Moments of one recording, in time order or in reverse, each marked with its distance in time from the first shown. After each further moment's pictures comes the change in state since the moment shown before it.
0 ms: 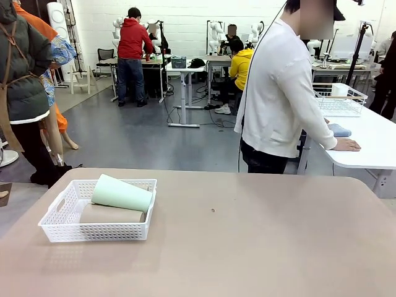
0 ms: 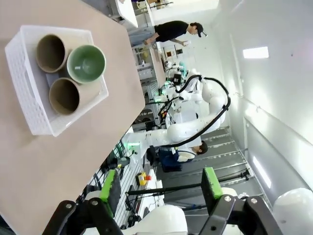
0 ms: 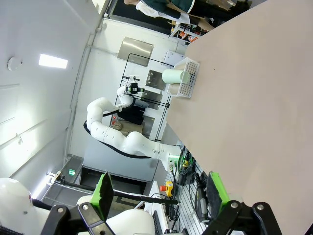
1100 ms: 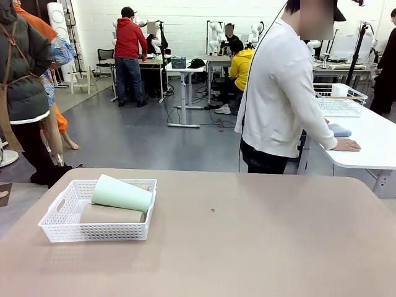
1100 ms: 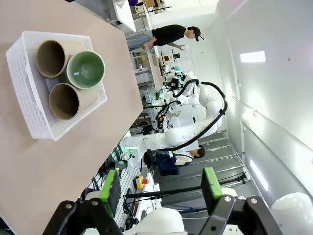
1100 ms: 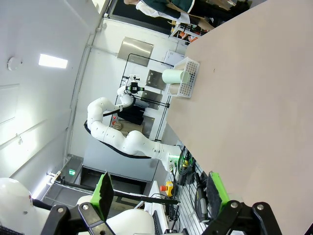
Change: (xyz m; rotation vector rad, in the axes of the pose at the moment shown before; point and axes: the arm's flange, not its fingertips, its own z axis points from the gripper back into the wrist) left arm 0.003 0.001 0.003 -0.011 -0.011 0.008; right arm 0.000 0.000 0.000 0.000 0.000 0.000
